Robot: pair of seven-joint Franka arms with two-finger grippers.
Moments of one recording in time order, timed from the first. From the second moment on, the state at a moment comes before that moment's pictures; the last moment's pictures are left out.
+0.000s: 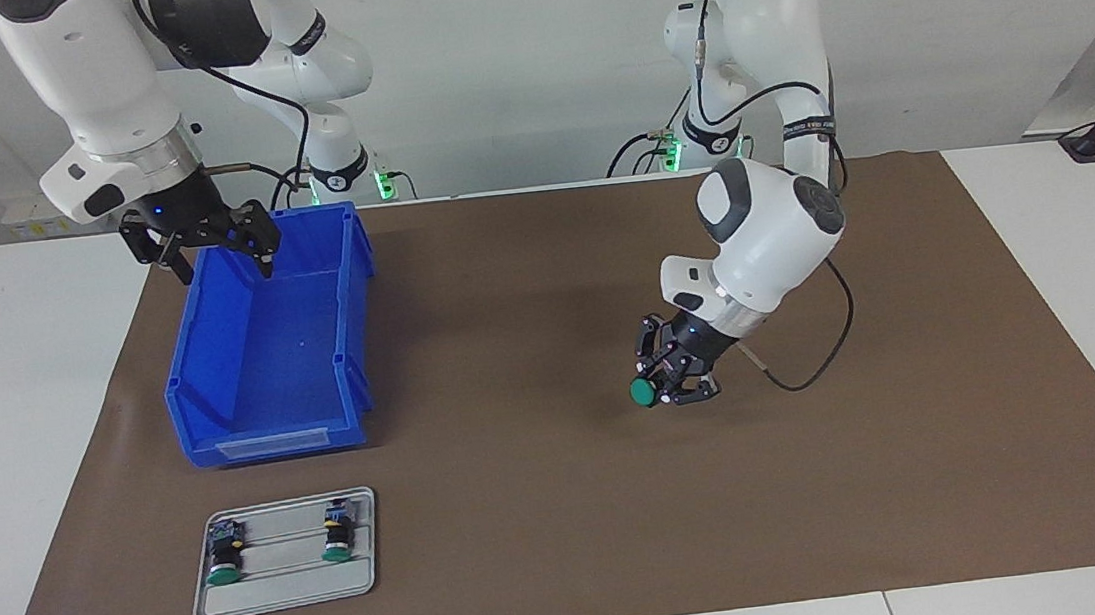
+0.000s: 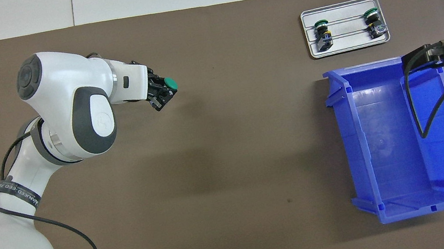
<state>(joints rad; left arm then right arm) -0.31 0.42 -0.06 -1.66 -0.62 2.29 1.09 0.03 0.00 0.00 -1.62 -0.03 1.65 0.07</state>
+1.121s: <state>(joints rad) -0.18 0.37 -0.06 -1.83 -1.00 2.32 1.42 0.03 0.00 0.00 -1.62 -0.03 1.65 0.07</state>
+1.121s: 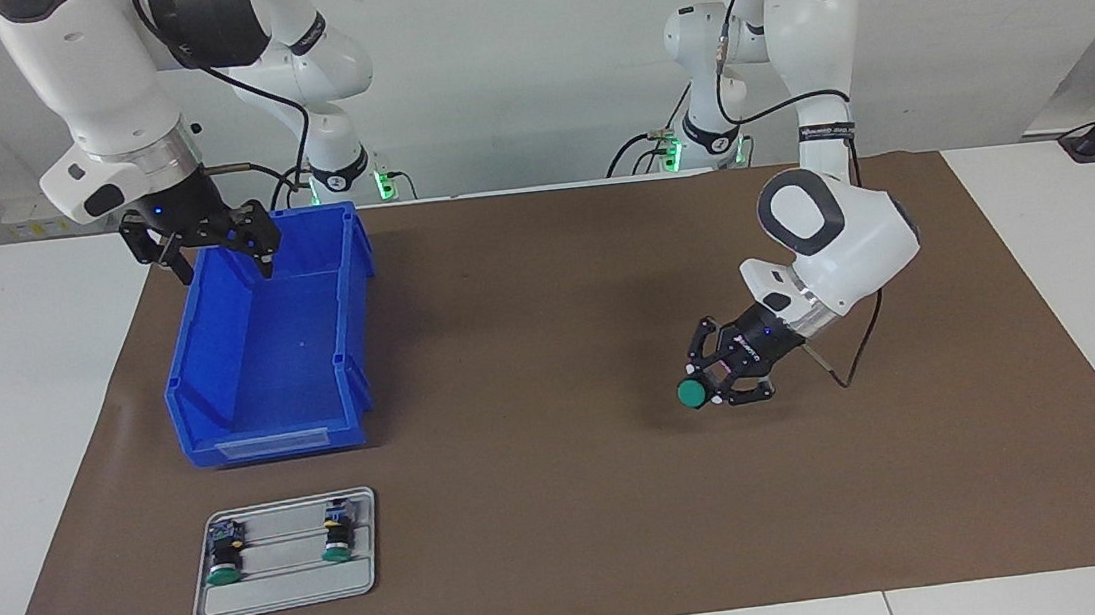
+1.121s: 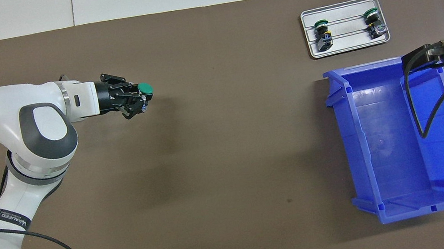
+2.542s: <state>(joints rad) -0.14 0.34 -0.08 -1.97 -1.60 2.24 2.02 0.03 0.00 0.00 -1.62 -0.03 1.65 0.07</state>
